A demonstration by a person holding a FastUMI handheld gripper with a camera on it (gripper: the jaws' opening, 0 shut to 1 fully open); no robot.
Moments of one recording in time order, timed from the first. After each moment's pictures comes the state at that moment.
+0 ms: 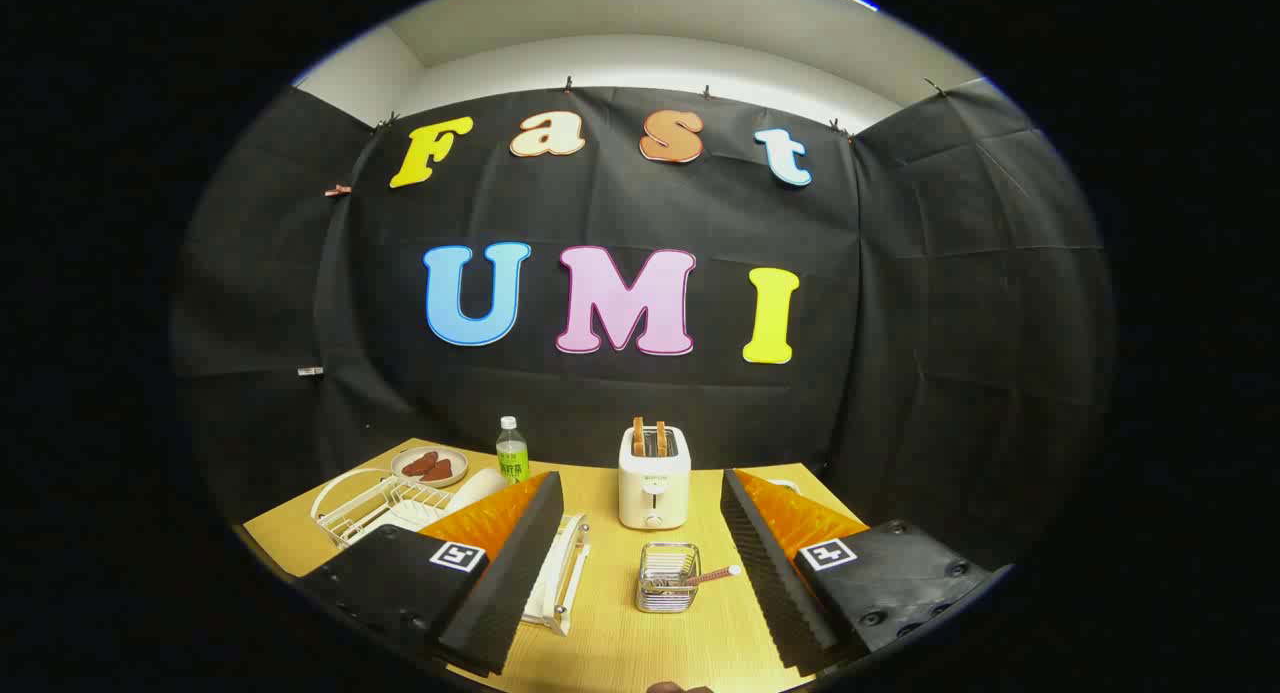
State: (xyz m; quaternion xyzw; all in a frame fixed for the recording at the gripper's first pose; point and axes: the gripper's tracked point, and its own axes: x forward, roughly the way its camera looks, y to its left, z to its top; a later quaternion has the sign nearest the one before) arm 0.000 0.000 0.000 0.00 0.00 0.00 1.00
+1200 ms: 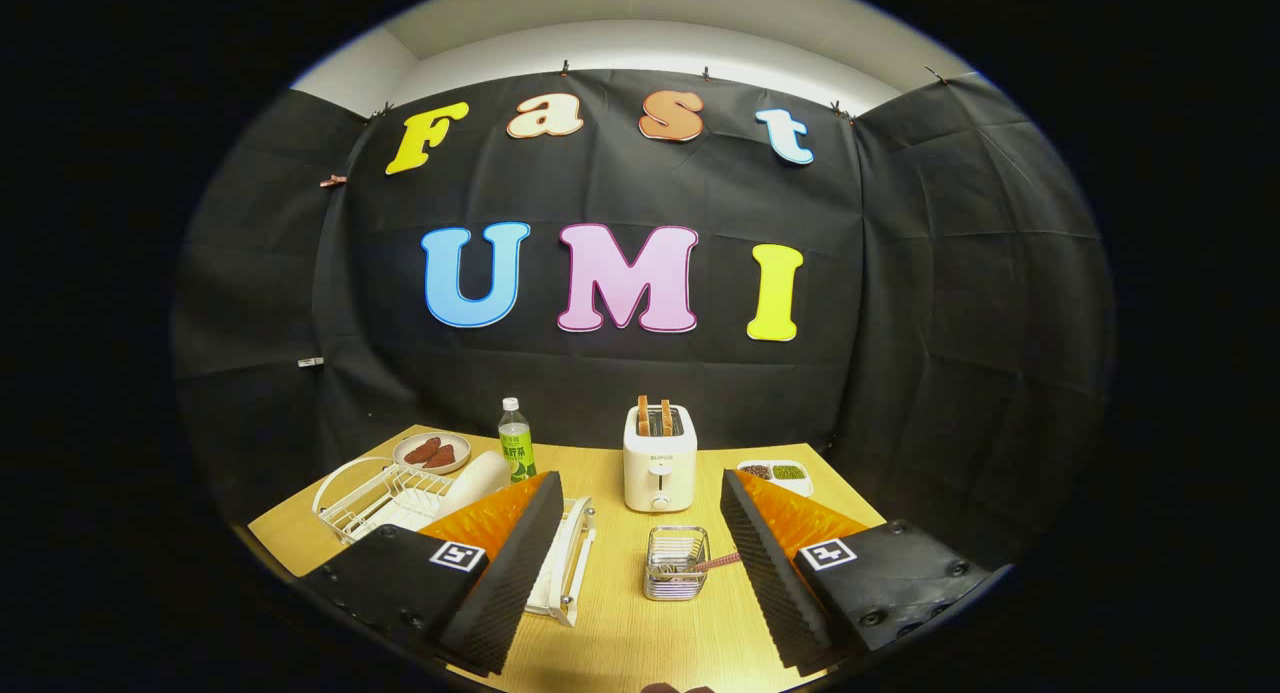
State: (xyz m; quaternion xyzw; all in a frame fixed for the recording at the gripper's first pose) arm 0.013 0.005 -0.015 0.01 0.03 0.00 1.00
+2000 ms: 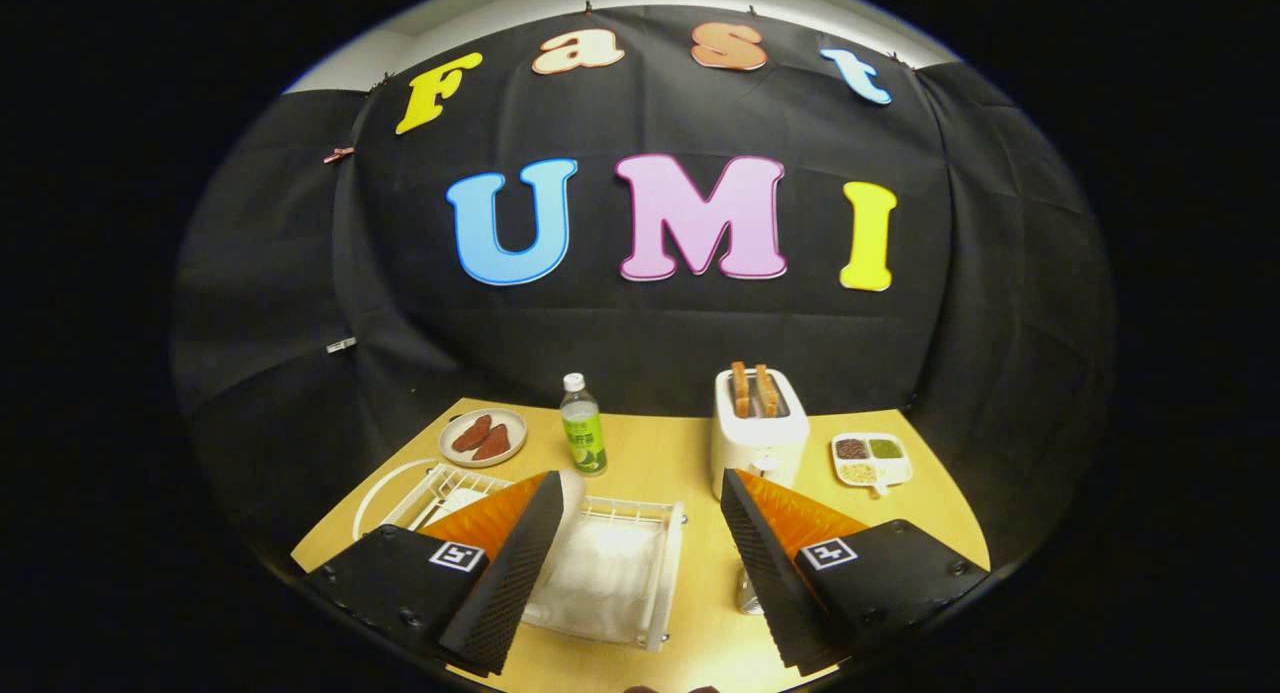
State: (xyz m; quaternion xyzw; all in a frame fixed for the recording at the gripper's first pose) arm 0.125 0.129 -0.035 0.04 0.17 0.10 0.98
